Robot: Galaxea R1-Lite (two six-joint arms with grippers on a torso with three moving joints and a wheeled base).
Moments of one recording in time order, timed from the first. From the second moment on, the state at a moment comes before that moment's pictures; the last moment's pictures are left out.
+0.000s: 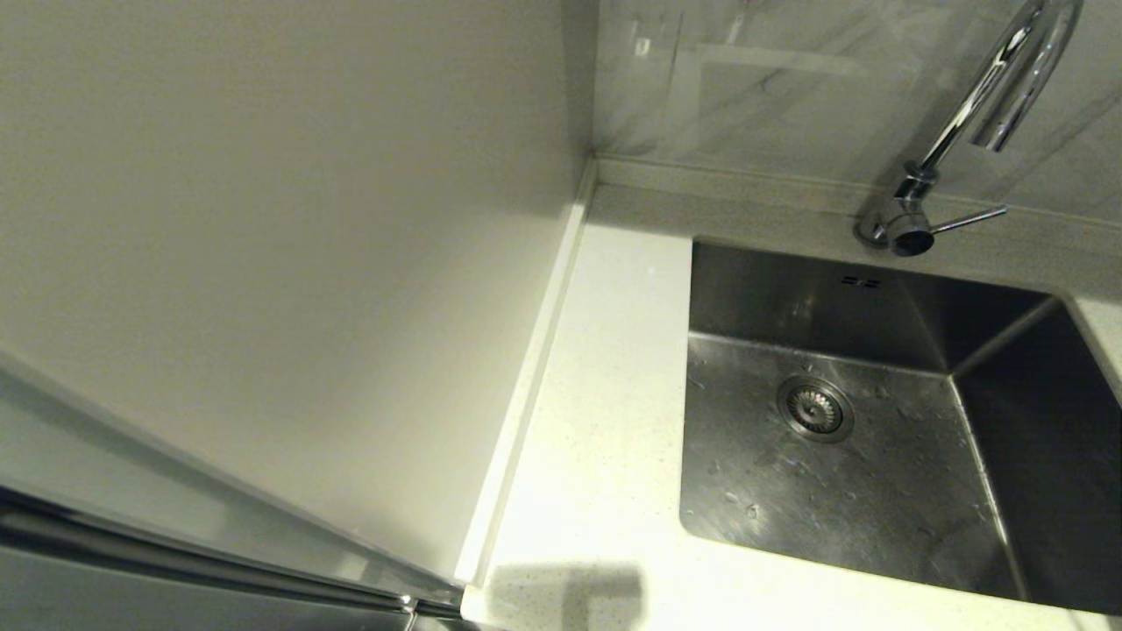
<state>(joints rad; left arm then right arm) 0.00 0.00 0.00 0.00 0.00 0.00 -1.11 1.82 -1.37 0.34 0.40 -0.20</state>
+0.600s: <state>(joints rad) 0.00 0.00 0.00 0.00 0.00 0.00 -1.09 1.85 -1.32 0.32 0.36 -0.11</state>
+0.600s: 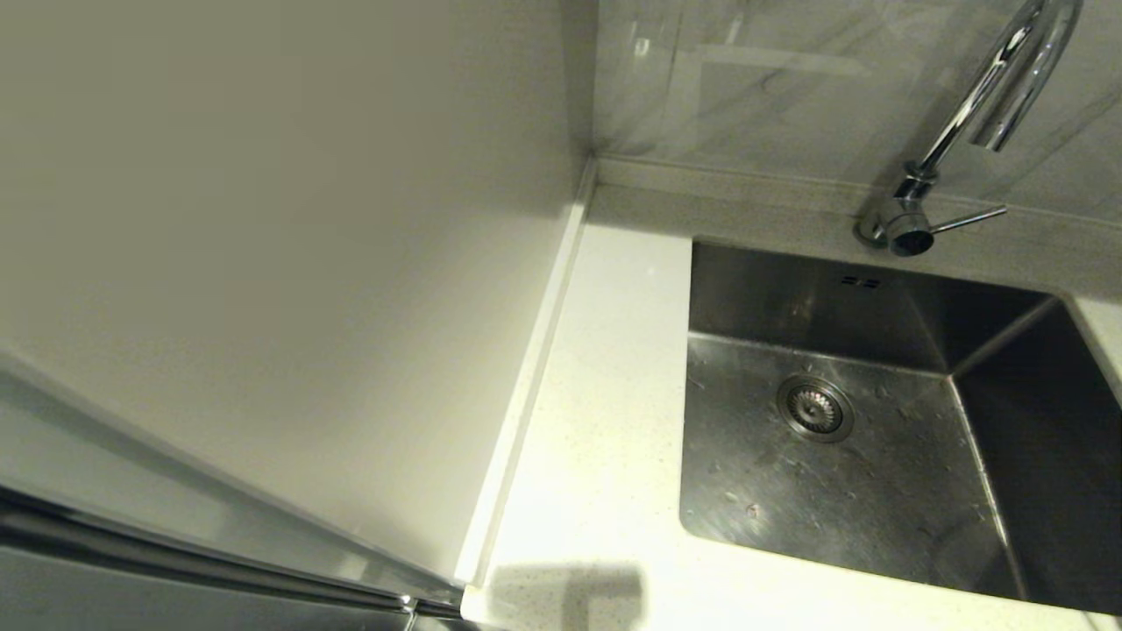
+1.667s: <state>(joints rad) 0.00 0.00 0.00 0.00 0.00 0.00 -1.00 1.90 -1.32 0.39 0.43 -0.11</state>
